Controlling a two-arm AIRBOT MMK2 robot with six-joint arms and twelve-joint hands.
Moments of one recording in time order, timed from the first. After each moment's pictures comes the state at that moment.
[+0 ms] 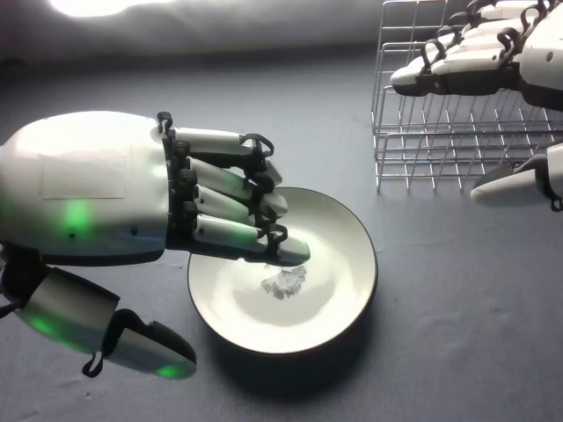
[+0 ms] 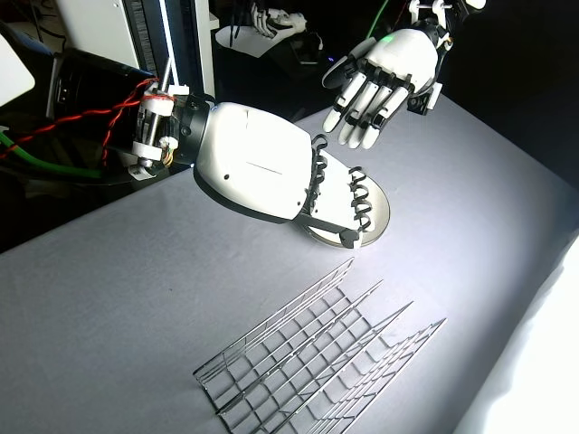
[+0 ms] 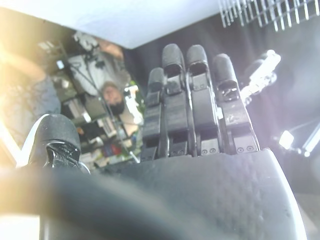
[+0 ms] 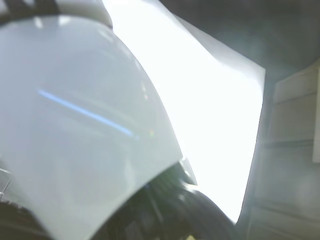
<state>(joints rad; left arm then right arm) 0.44 -0.78 1.06 1.23 -0.96 0.12 -0.25 -0.70 0.86 -0.73 0.27 -0.28</state>
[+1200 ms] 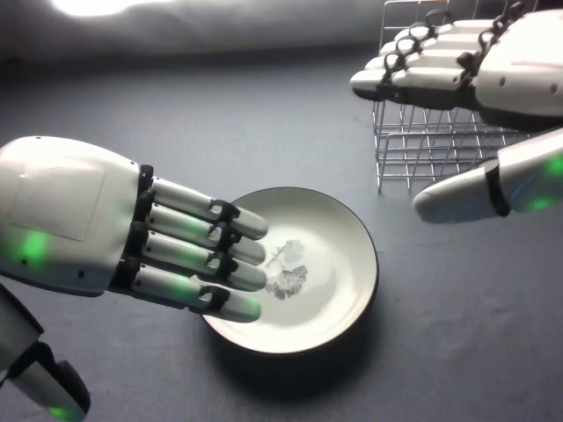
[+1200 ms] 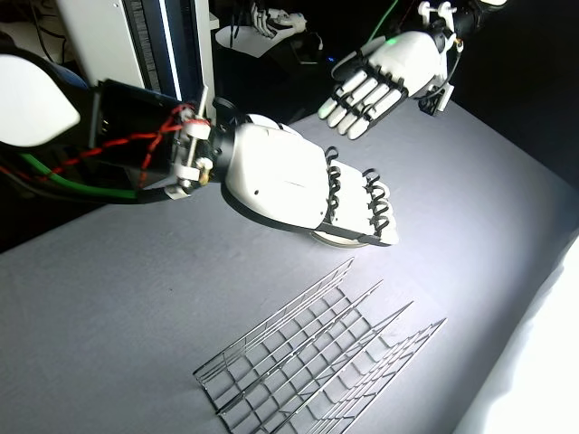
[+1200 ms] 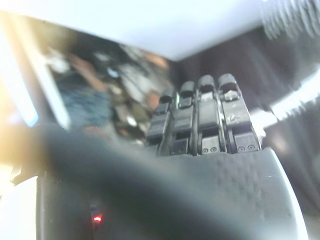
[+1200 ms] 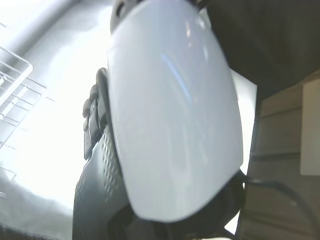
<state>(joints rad) 0.35 -0.85 1.22 1.61 -1.13 -0.04 -0.29 -0.80 0.94 -0.72 0.35 -0.32</state>
